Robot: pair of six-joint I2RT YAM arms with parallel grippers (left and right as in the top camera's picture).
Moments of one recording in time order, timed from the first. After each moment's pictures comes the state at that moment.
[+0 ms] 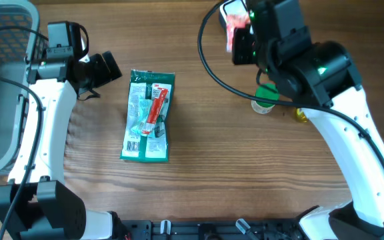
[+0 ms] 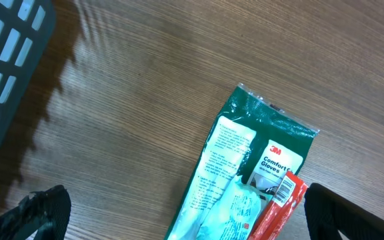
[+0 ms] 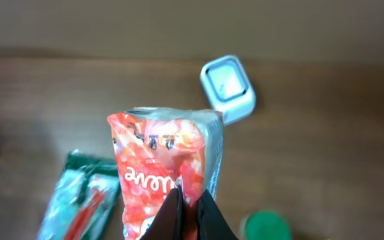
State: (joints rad) left arm 0.07 1.61 1.41 -0.91 0.01 -0.36; right arm 0.53 1.62 1.96 -1.06 0.30 0.31
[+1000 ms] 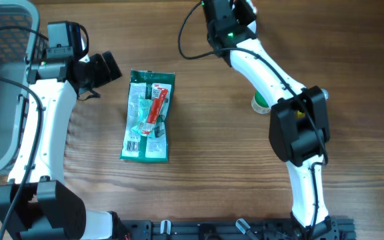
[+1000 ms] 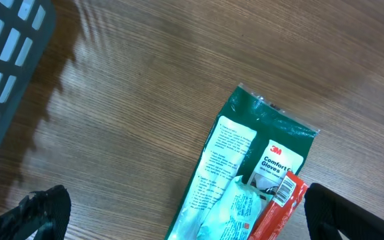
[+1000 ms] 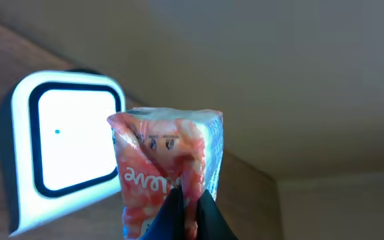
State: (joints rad) left arm 0.07 1.61 1.41 -0.91 0.01 -0.36; right arm 0.44 2.29 1.95 -0.27 0.84 -0.53
